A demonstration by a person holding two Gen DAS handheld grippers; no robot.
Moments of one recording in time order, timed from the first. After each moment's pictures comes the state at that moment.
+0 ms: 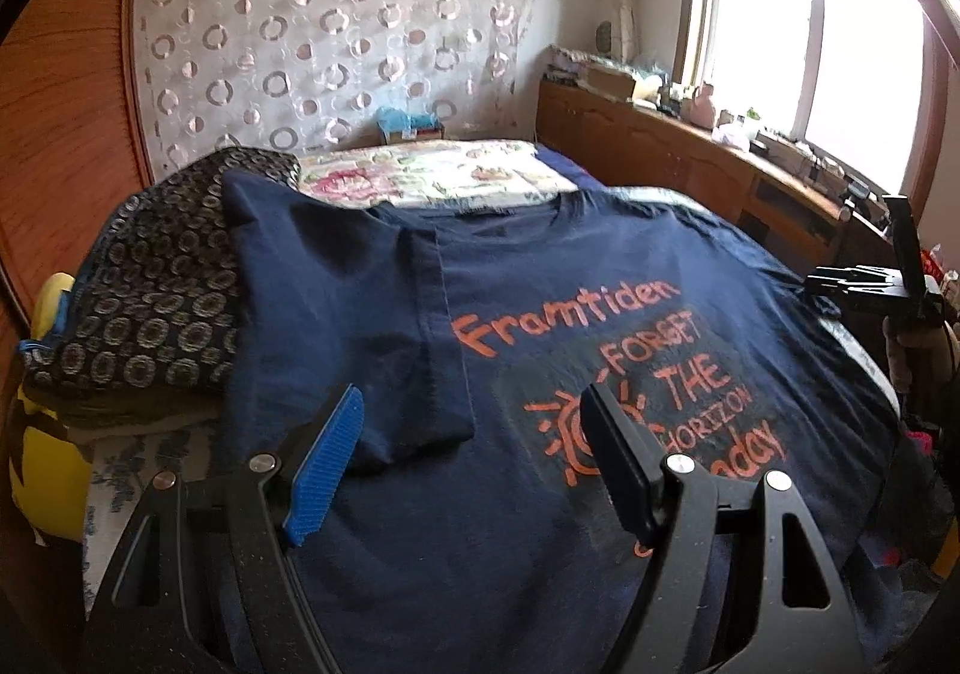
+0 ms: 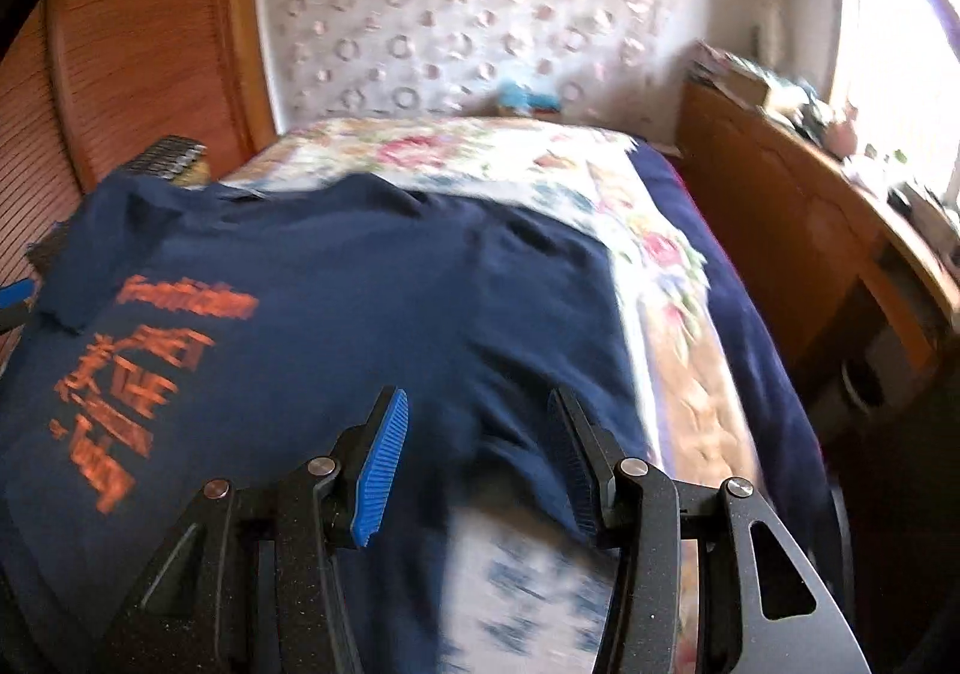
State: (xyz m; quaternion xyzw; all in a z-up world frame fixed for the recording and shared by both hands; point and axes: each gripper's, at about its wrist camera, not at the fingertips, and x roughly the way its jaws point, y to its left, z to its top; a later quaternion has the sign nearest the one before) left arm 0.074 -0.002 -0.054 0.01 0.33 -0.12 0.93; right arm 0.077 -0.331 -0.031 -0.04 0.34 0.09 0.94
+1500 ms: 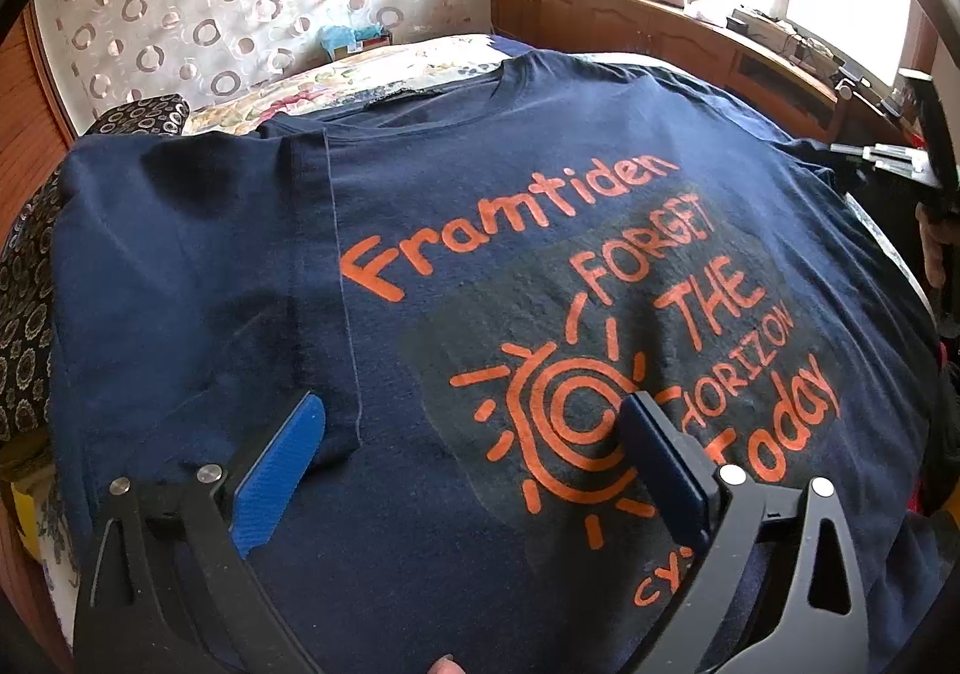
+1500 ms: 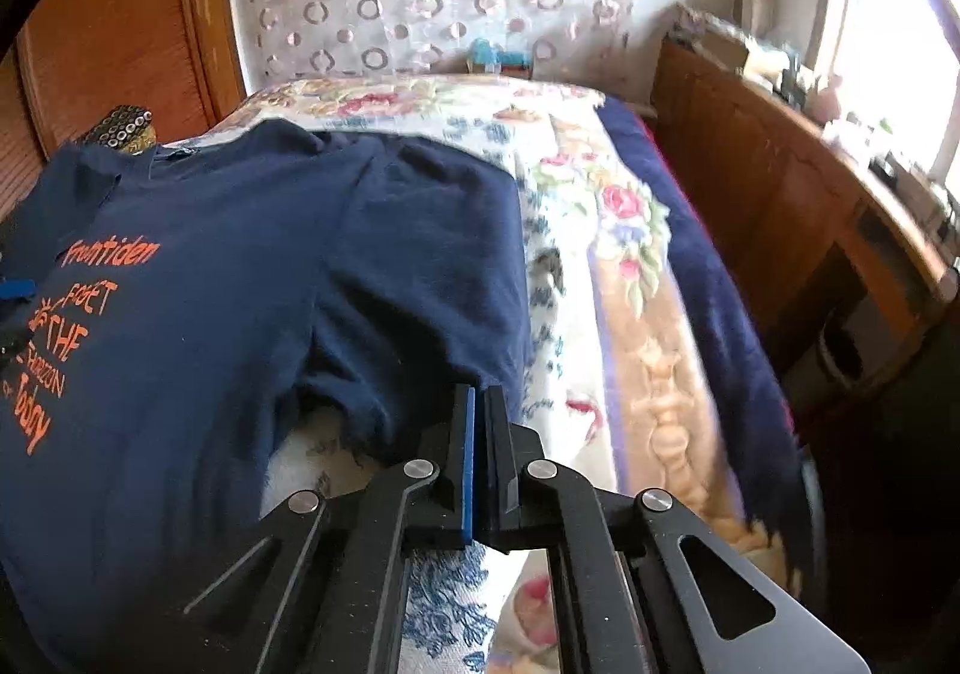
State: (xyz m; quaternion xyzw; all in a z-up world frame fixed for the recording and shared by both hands) left arm 0.116 -0.056 -0.098 0.09 0.44 -0.15 0.88; right arm 0.105 -0.369 -0.027 -0.06 0.38 0.07 0.92
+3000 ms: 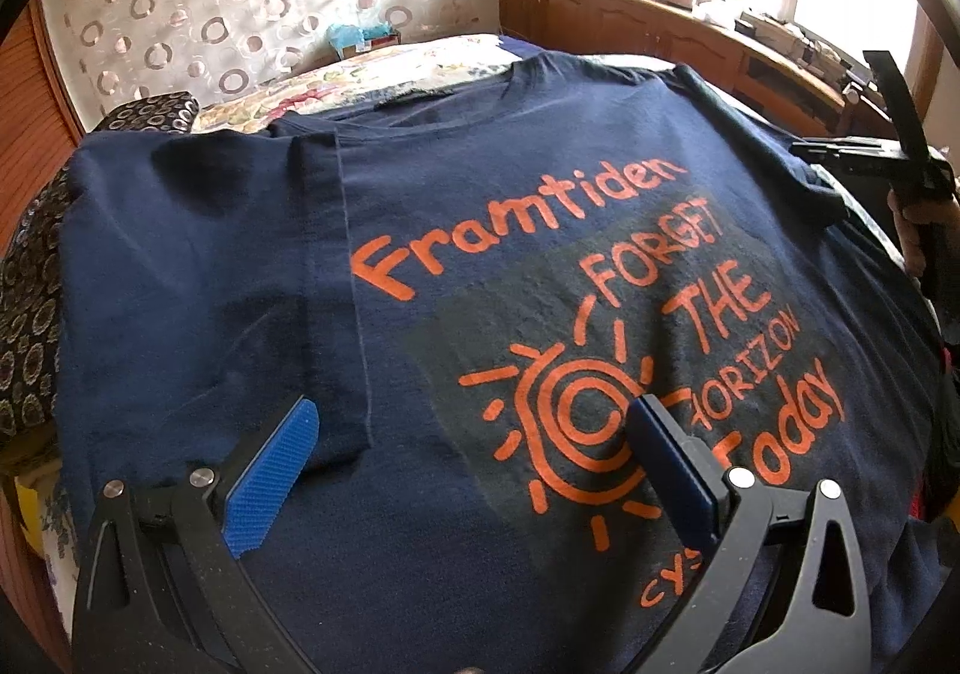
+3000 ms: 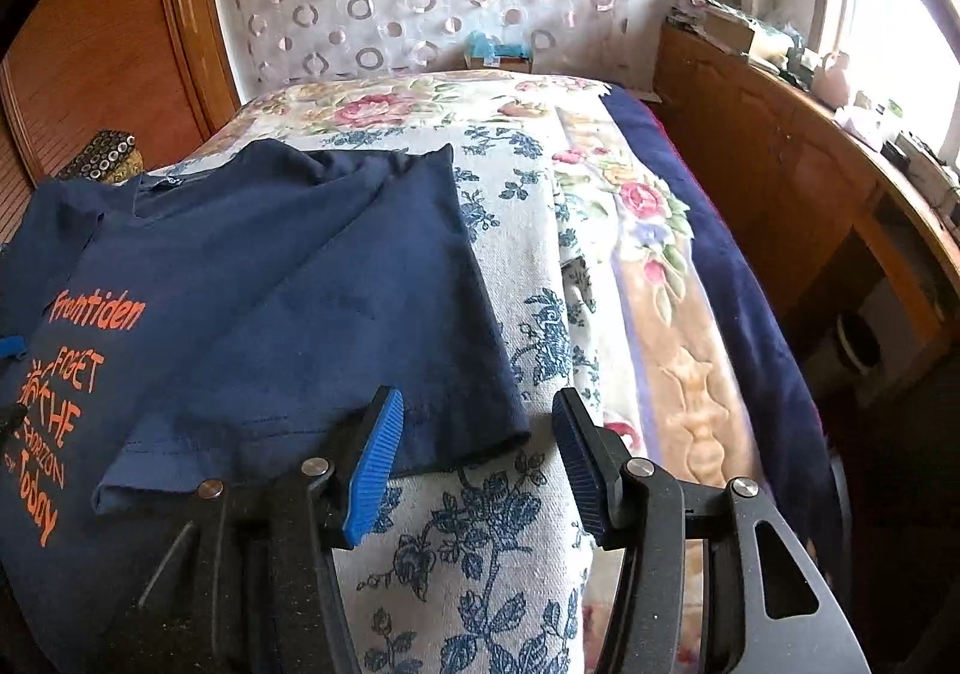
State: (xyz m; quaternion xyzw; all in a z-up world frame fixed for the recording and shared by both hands) left arm 0.116 -0.052 -0.094 0.08 0.43 -0.14 0.89; right arm 0.167 -0.322 -0.050 -0.03 0.40 0.06 0.92
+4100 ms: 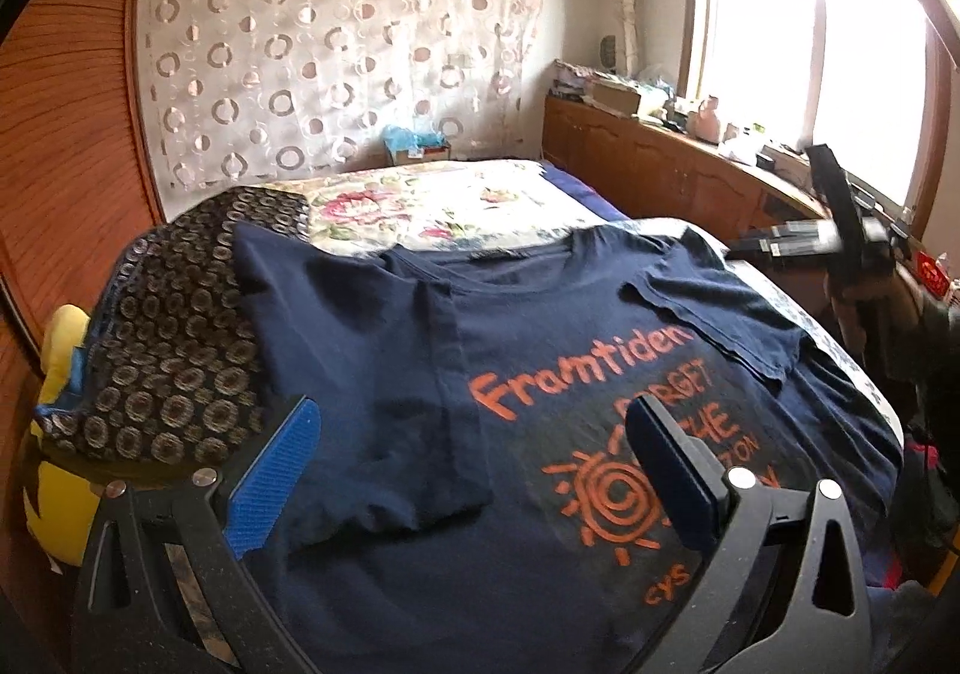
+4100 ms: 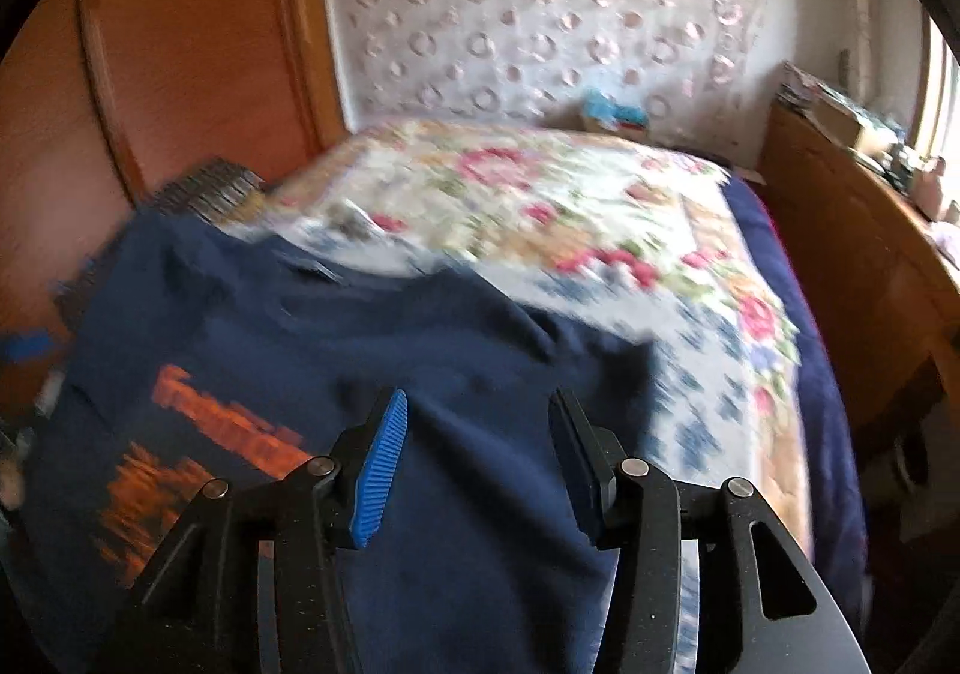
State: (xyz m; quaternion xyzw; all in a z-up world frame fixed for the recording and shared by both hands) left arm 0.086 0.012 -0.026 0.01 0.31 -0.11 0.94; right arm 0.194 -0.218 0.005 -0.07 0.35 0.17 0.92
